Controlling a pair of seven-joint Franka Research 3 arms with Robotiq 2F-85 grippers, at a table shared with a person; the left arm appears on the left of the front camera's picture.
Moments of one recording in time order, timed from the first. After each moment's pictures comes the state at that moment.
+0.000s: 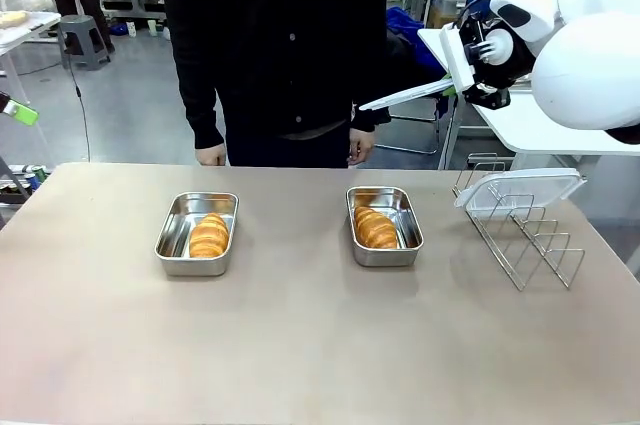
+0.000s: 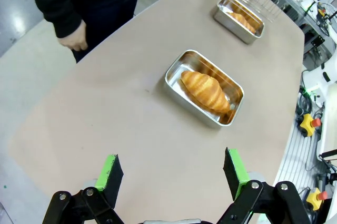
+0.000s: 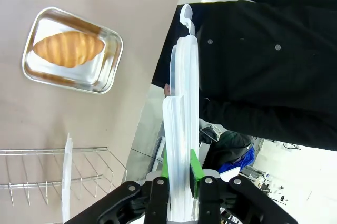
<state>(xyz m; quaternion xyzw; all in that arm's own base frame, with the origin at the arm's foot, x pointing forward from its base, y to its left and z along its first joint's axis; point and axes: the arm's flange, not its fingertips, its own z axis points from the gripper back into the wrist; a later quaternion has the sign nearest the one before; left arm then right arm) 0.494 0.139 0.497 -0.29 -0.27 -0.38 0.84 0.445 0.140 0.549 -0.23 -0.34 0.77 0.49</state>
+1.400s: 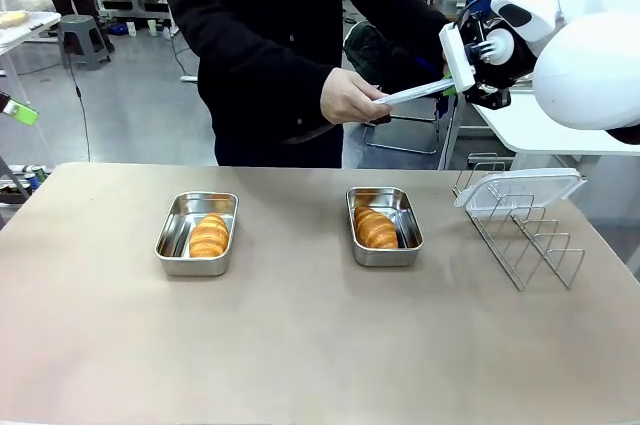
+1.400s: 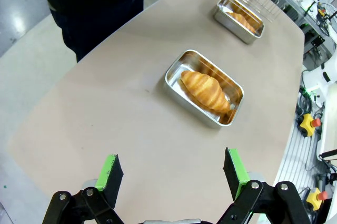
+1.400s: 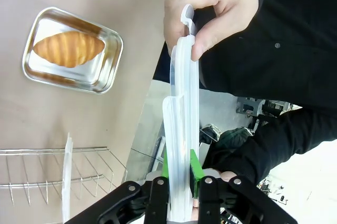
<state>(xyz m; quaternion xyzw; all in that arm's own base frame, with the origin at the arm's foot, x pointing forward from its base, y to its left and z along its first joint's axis) 0.494 0.139 0.497 -0.29 -0.27 -0.38 0.84 0.444 0.140 0.550 -0.23 -0.34 0.77 0.49</state>
